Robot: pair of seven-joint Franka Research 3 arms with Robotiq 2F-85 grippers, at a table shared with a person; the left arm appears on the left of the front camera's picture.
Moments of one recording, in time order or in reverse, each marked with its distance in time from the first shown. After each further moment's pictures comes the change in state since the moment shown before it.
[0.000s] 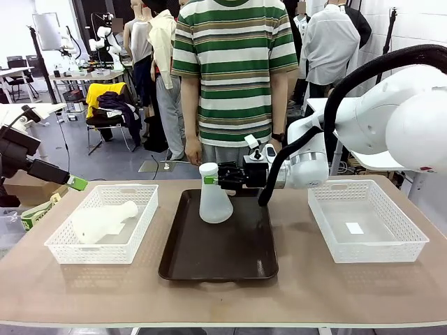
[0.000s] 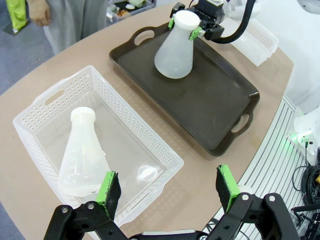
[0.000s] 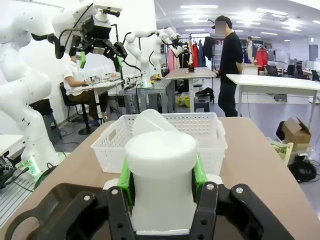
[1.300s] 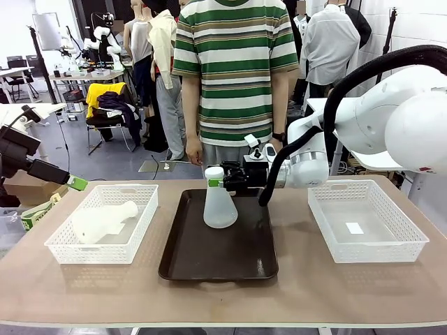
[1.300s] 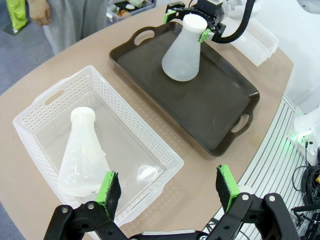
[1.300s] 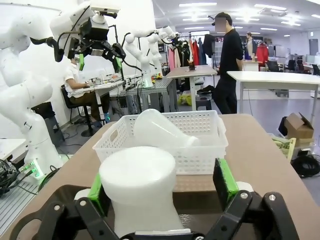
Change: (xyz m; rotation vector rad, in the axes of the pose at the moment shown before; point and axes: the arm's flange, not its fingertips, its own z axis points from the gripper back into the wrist) left arm 0.000 0.000 0.000 0.000 0.000 0.000; right arm 0.001 -0.002 0.001 0.000 0.005 -0.036
